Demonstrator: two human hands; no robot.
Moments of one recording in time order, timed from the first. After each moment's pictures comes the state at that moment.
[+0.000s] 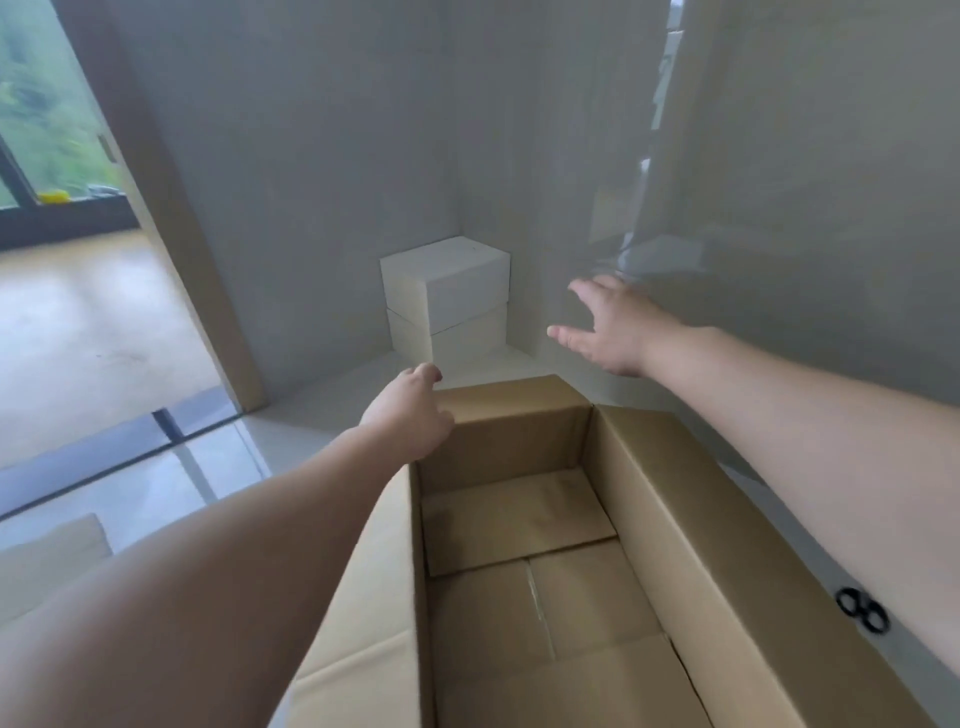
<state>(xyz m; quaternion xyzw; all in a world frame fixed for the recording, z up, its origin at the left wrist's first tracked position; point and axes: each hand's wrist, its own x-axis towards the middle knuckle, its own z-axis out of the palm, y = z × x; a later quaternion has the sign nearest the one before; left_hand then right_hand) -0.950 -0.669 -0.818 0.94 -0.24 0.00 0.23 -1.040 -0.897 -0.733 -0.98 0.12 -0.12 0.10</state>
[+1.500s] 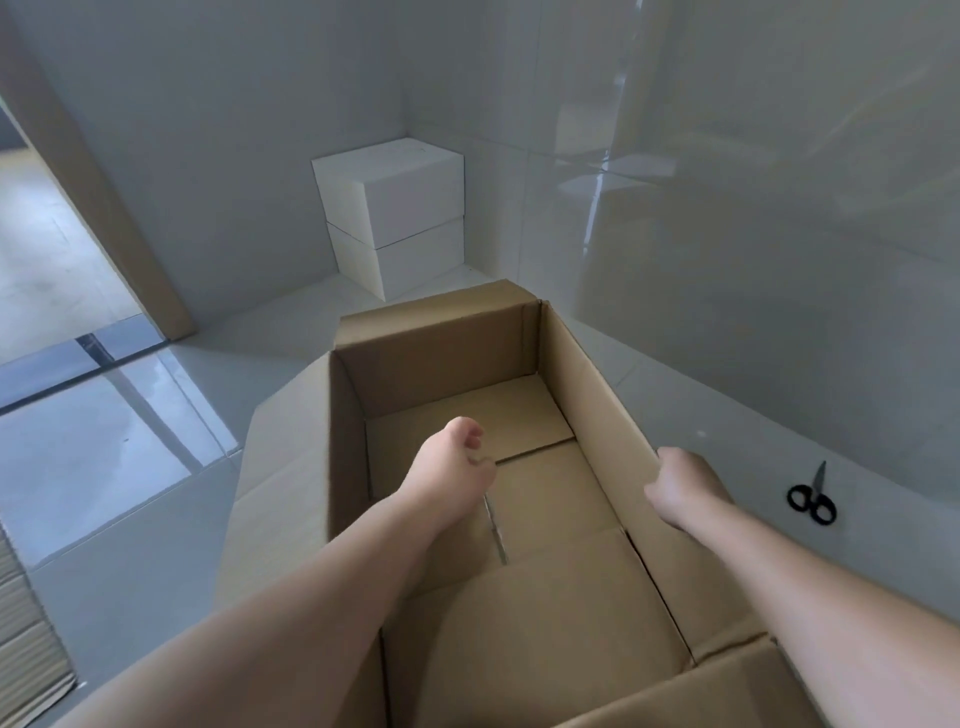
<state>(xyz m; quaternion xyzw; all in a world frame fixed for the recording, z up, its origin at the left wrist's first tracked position) -1.061 -0.732 -0.975 0.88 -0.22 -0.16 0.39 -1.186 -0.962 -0.998 -0.89 0.43 0.05 0.15</state>
